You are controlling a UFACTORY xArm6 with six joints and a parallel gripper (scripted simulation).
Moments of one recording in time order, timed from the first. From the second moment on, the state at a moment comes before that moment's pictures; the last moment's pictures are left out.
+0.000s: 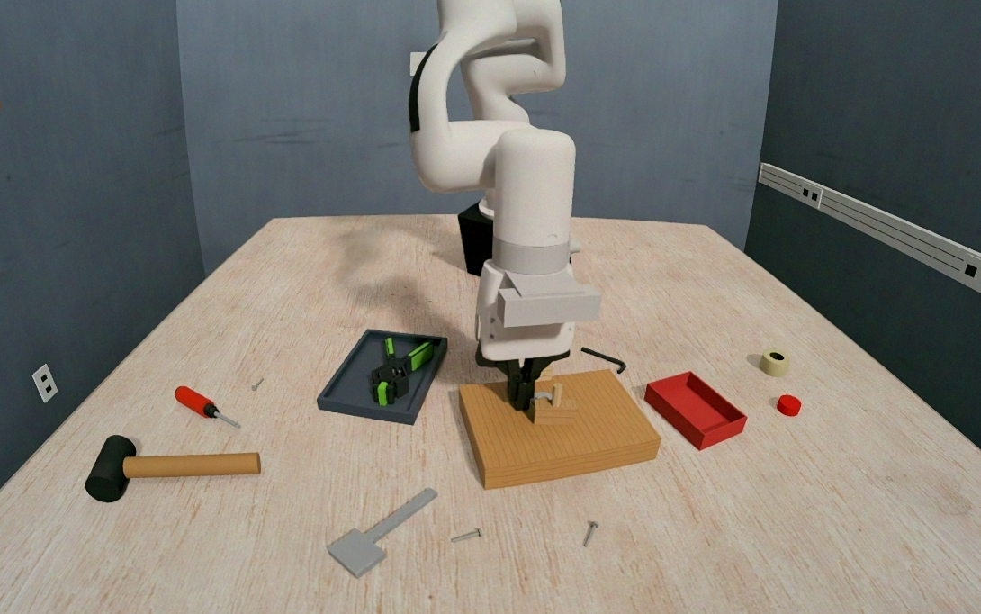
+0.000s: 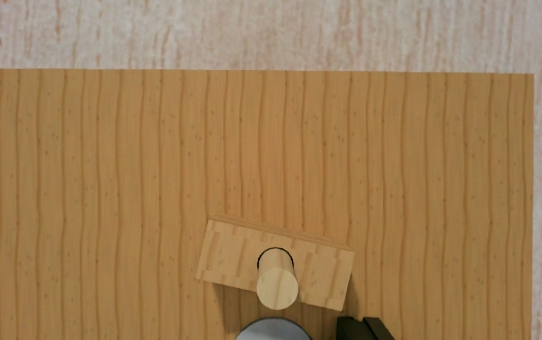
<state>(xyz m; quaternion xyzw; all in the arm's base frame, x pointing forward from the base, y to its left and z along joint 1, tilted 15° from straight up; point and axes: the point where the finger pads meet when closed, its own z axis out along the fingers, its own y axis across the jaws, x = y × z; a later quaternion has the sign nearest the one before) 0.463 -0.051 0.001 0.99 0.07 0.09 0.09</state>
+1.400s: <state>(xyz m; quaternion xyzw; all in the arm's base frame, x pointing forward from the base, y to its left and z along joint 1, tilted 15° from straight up) 0.460 -0.025 -0.005 0.99 0.07 0.09 0.09</state>
